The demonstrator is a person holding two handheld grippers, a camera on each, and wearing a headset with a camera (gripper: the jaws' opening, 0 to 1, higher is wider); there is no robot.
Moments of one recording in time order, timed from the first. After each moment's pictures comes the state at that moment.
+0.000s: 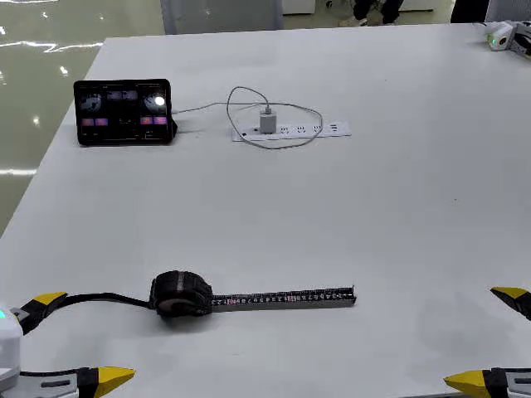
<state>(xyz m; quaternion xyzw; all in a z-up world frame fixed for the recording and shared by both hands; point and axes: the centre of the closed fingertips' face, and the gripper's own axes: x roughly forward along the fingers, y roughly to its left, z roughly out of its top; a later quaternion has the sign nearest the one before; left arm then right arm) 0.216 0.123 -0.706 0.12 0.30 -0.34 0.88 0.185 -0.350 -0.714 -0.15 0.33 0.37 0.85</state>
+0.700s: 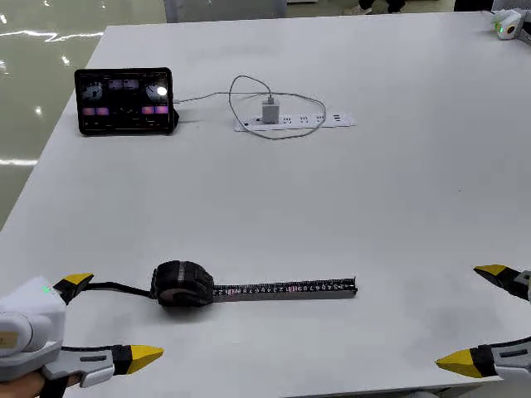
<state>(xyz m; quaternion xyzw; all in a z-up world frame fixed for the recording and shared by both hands) 0.230 0.086 -0.710 0.13 0.31 -0.33 0.88 0.203 -0.333 -0.717 -0.19 0.35 0.41 0.82</state>
